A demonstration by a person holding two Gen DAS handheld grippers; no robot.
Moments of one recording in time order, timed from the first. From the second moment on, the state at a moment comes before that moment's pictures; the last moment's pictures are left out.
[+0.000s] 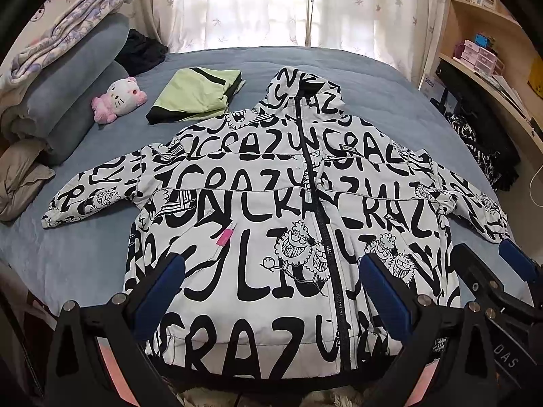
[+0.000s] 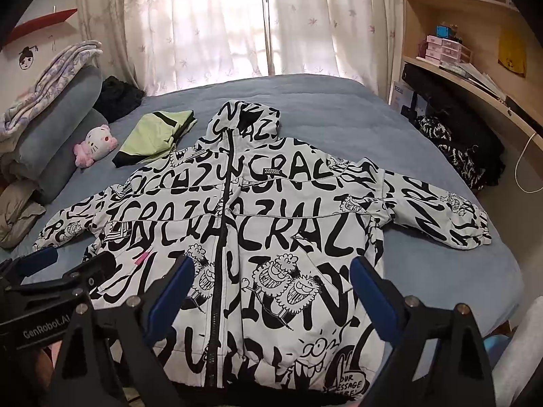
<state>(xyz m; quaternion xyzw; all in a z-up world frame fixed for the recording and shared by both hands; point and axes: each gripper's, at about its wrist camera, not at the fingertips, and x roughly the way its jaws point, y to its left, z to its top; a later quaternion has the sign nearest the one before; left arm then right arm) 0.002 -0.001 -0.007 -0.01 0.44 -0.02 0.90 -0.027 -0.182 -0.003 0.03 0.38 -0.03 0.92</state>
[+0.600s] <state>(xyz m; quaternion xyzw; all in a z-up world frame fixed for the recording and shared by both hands) 0.001 -0.002 -0.007 -0.01 0.44 -0.02 0.90 -0.027 -0.180 -0.004 0.03 0.38 -0.03 0.92</state>
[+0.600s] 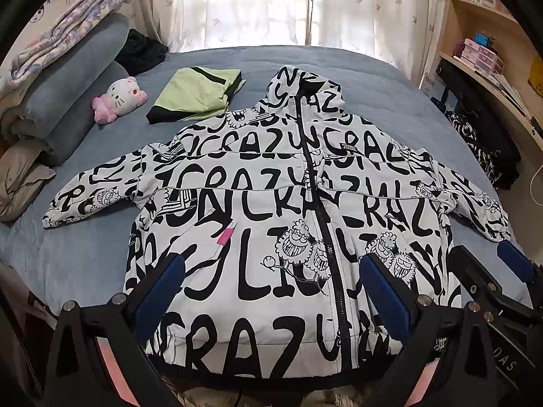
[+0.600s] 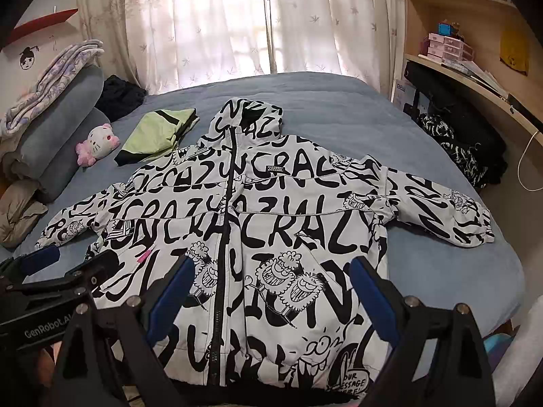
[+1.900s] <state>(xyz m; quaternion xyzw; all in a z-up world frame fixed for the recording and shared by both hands) 0.043 -0.032 0.034 0.03 0.39 -0.02 0.92 0.002 -0.209 0.031 0.06 0.34 -0.02 0.94</state>
